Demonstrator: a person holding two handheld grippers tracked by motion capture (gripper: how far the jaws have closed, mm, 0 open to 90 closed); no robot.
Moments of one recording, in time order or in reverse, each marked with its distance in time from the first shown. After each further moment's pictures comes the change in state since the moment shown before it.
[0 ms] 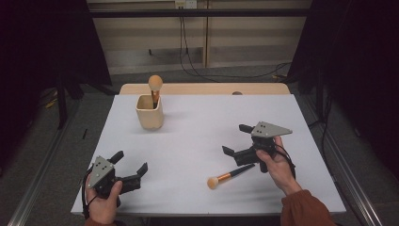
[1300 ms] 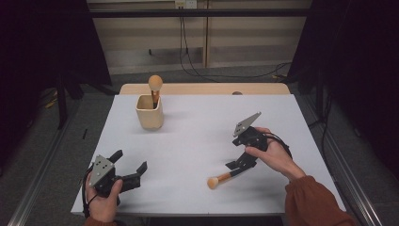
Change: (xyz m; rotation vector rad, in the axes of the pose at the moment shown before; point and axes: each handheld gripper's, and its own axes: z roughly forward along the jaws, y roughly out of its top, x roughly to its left) left arm 0.002 0.000 0.002 0.006 0.021 0.016; right arm -0.017 0.012 0.030 0.616 0.317 -0.100
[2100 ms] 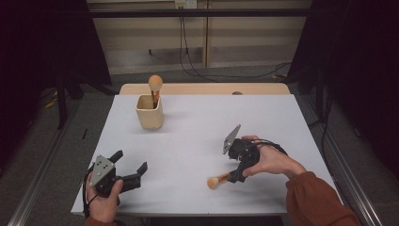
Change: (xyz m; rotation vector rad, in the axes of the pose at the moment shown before) left arm 0.000 -0.001 0.001 0.006 0.000 -0.002; right arm 0.018 0.003 0.031 0.286 0.034 -0.156
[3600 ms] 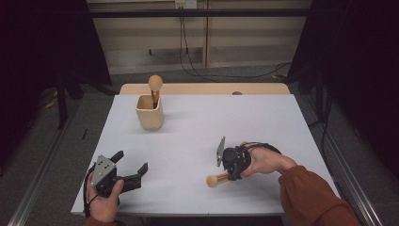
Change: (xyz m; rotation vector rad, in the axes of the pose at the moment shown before) left arm 0.000 -0.001 0.001 0.016 -0.007 0.012; right arm 0.006 0.011 0.025 0.226 -0.010 -0.191
